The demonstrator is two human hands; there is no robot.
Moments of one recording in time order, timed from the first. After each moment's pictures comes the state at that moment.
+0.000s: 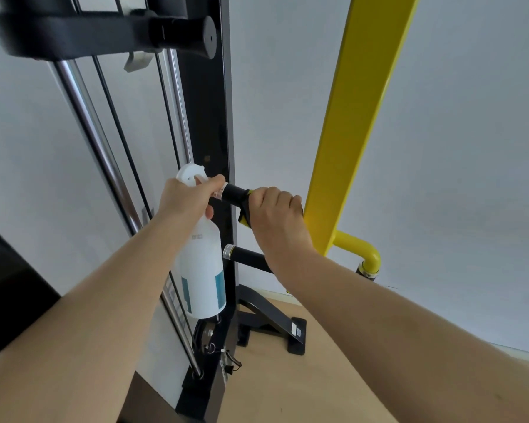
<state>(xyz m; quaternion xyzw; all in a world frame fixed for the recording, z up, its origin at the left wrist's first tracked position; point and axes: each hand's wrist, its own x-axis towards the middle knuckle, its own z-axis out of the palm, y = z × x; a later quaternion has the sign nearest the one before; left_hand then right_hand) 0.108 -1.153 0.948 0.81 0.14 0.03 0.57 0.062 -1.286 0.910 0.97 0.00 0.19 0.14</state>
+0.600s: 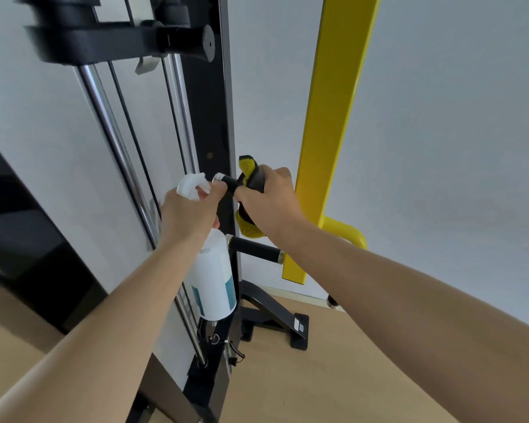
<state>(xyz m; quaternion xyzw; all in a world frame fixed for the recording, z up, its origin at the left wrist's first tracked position) 0.048 -1.158 0.941 0.79 0.11 0.11 0.59 0.042 -1.277 0.956 0.85 -0.05 0.12 -0.51</state>
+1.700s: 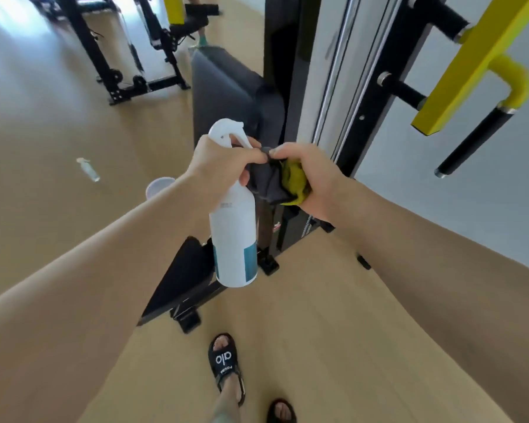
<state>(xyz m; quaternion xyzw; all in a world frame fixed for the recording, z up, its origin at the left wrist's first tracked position) -0.366 -1.103 0.855 0.75 0.30 0.11 0.57 -0.266 -1.230 0.817 0.58 0.09 -0.45 -0.67</state>
